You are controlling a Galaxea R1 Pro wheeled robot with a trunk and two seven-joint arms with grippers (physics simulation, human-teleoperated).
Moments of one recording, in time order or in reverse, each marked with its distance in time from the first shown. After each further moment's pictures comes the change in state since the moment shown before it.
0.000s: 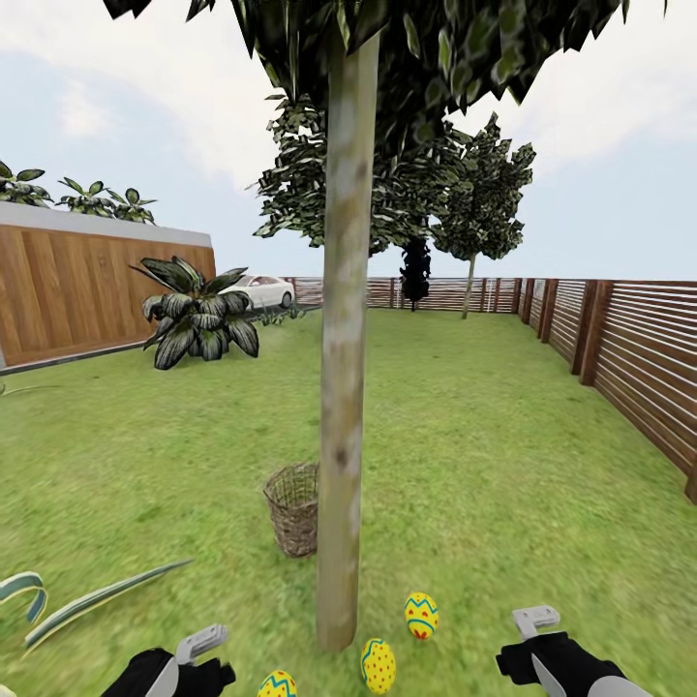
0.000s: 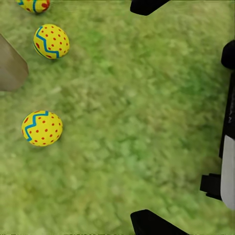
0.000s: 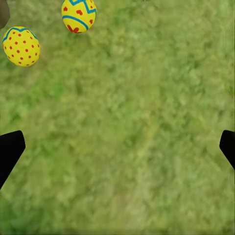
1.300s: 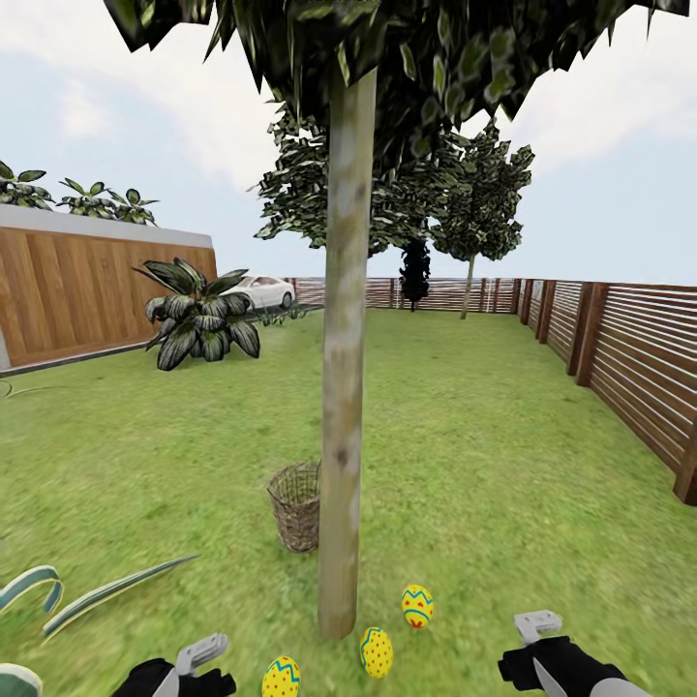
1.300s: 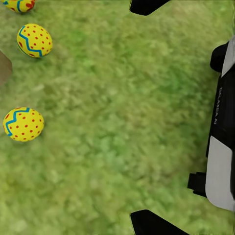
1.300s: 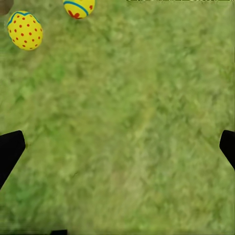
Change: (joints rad) left arm -0.001 -0.004 0.001 0.050 -0.003 -0.037 0.000; right arm -0.001 -0.003 0.001 0.020 -0.002 -0.004 0.000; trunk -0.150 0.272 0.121
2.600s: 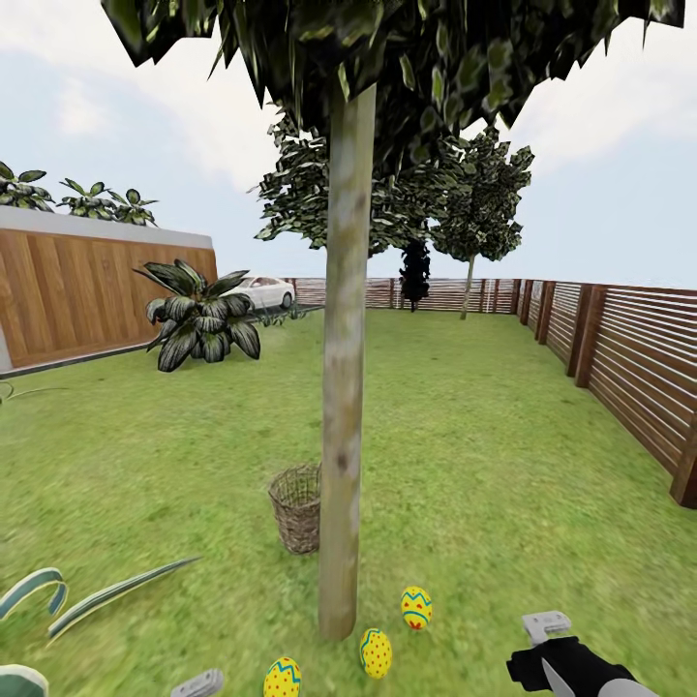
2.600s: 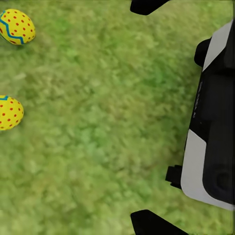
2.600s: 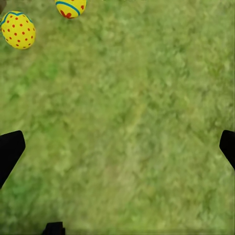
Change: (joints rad) left arm 0.000 0.004 0.006 0.175 -0.006 -0.135 0.001; right arm 0.000 -0.022 -0.001 0.001 -0.001 0.001 0.000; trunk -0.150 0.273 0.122
